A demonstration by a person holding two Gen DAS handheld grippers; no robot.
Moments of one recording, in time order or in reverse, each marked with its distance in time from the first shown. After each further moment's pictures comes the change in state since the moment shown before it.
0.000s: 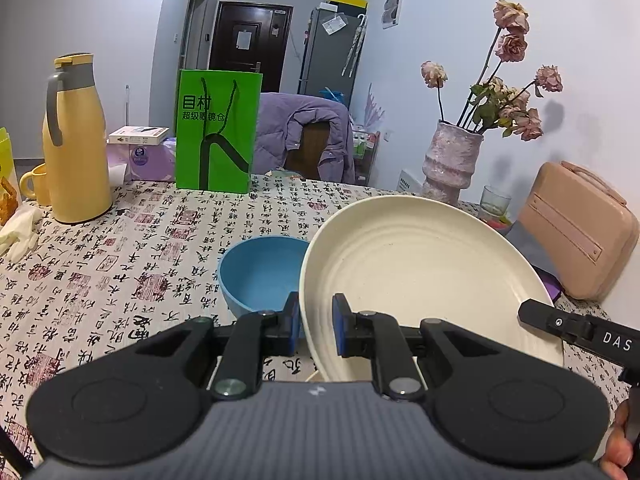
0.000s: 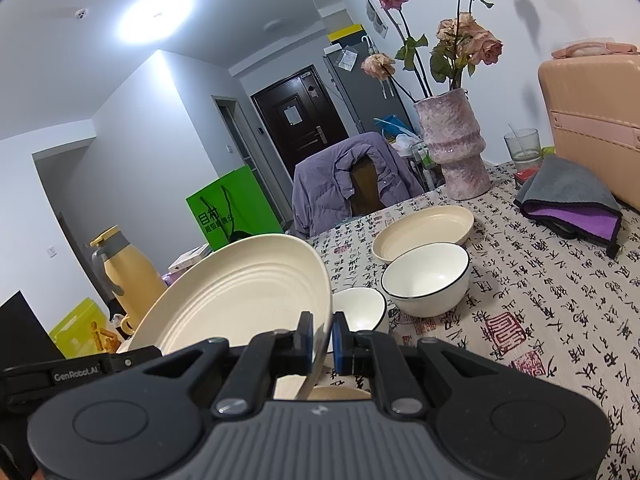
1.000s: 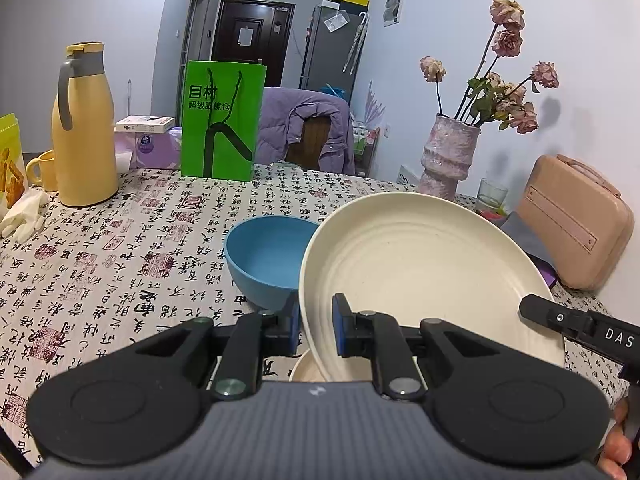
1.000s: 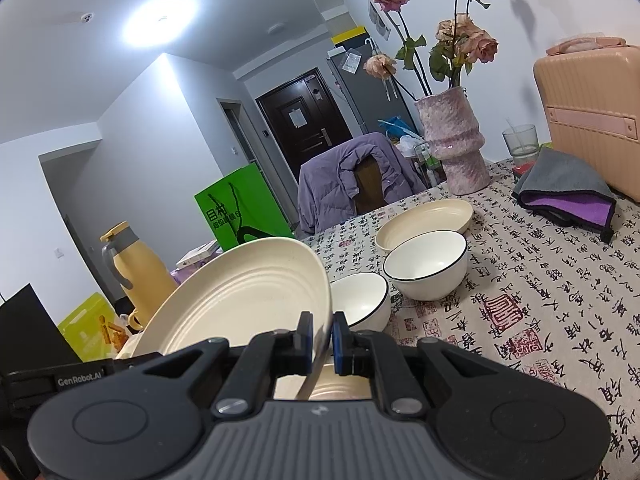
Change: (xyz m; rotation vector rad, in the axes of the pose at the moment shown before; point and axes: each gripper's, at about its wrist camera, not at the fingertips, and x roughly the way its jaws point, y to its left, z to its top) left arm -0.017 0.006 -0.023 -0.009 0.005 -0.005; right arm -0.022 0.002 -0.022 -0.003 -0.014 0.016
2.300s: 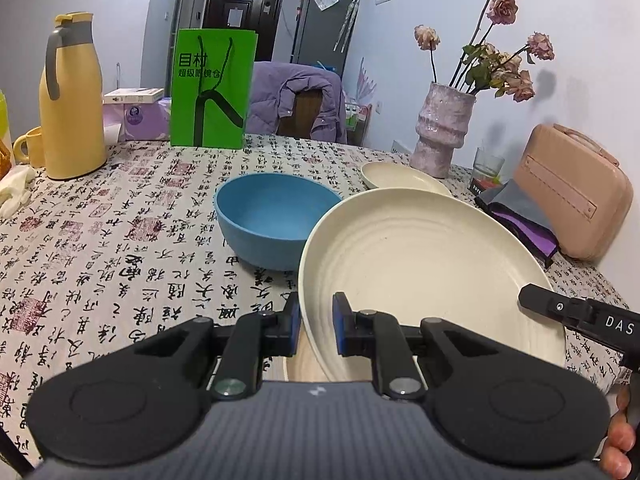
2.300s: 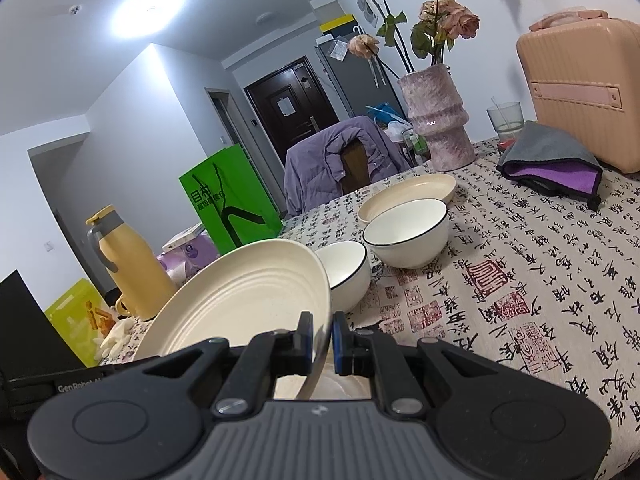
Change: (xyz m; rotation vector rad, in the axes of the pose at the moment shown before) left arm 0.020 0.005 -0.031 0.015 0.068 -0.026; right arm 0.008 -0.018 -0.027 0.016 0.043 -0.031
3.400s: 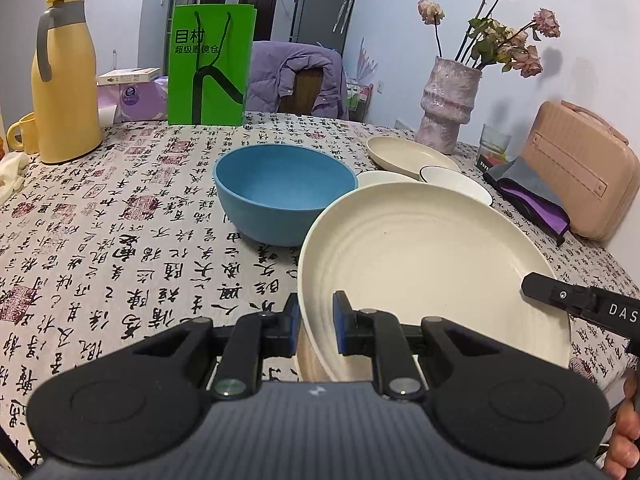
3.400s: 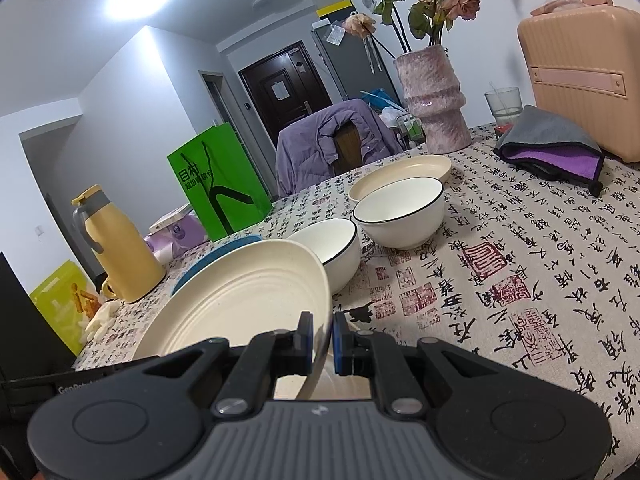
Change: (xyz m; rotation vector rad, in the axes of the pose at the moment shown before) left arm 0.022 0.005 -0.010 0.015 0.055 0.006; right arm 0.020 -0.006 -0.008 -0.021 0.047 -0.025
